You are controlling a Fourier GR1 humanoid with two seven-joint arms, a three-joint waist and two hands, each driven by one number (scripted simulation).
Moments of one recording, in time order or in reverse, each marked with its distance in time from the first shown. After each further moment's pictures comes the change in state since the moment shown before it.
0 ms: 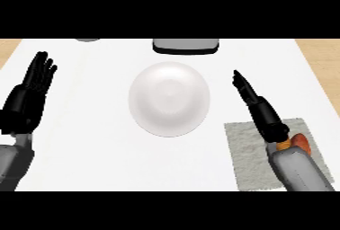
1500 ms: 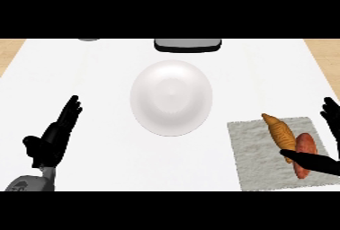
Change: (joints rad) left arm 0.201 -0.130 -0.066 0.061 -0.099 -0.036 0.015; right arm 0.407 -0.200 -0.290 -0.298 0.032 -0.181 0.262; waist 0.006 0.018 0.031
